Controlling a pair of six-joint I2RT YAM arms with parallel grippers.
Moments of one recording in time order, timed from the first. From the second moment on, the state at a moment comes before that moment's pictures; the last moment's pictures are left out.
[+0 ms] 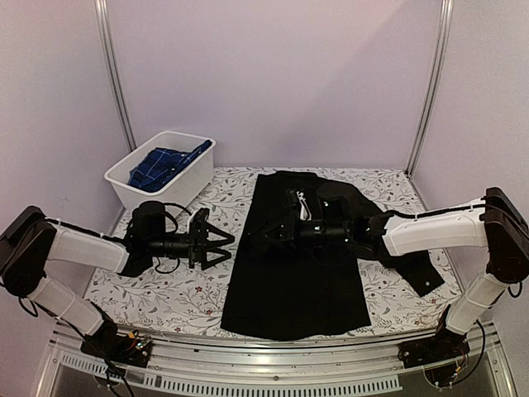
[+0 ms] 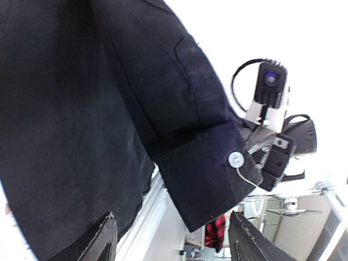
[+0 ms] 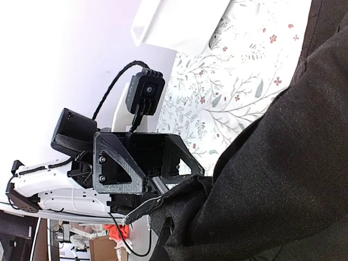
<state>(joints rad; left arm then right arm) -0.55 1.44 0.46 0.68 0.80 -1.21 0.95 1.64 0.98 0.30 -0.33 1.06</state>
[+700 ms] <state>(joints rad) -0.58 1.59 0.34 1.15 0.76 -1.64 0.94 1.71 0.81 0.77 -0.35 1.25</state>
